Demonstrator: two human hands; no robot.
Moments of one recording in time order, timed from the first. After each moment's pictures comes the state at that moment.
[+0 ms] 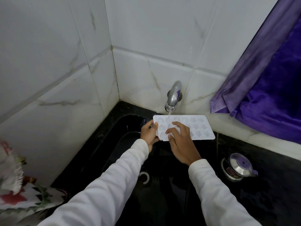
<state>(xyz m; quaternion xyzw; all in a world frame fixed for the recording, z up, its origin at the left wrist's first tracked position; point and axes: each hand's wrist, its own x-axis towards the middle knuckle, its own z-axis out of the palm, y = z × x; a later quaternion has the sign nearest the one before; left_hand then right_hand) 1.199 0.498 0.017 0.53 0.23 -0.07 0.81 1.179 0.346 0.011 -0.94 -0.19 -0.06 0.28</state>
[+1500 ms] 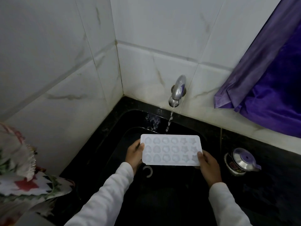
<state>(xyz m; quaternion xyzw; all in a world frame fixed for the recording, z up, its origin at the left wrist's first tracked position) 1.105 0.547 -0.033 0.62 0.24 -0.06 0.74 1.113 0.270 -0.049 -0.83 0.19 0.06 0.52</state>
